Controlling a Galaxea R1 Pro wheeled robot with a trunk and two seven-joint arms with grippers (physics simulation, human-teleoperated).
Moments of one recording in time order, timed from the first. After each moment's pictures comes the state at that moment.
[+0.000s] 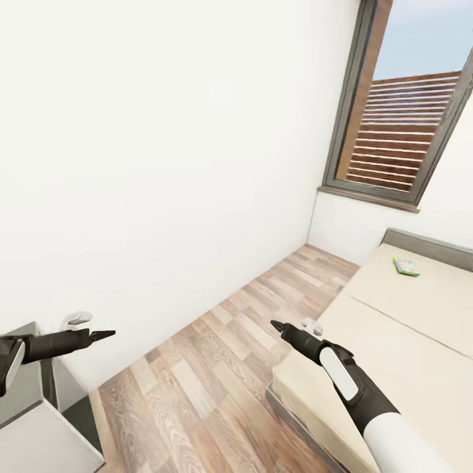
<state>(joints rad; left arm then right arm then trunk) -0.74 0.45 0.39 -0.63 -0.18 0.57 -1.05 -0.61 -0.06 0.17 -0.82 -0.83 0.38 0.10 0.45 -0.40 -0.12</state>
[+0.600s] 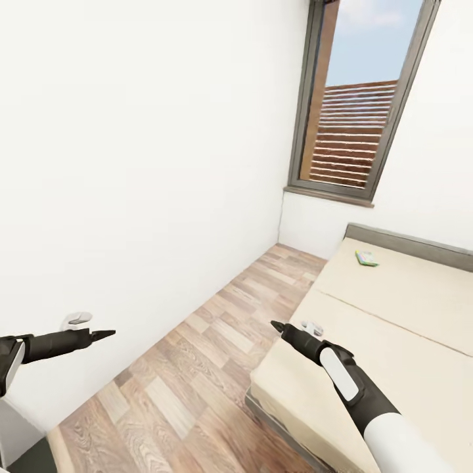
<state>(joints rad) -0.74 0.45 0.39 -0.63 -0.18 0.55 -1.05 -0.61 -0.06 0.17 -0.82 -0.83 0.38 0.10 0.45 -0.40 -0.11</state>
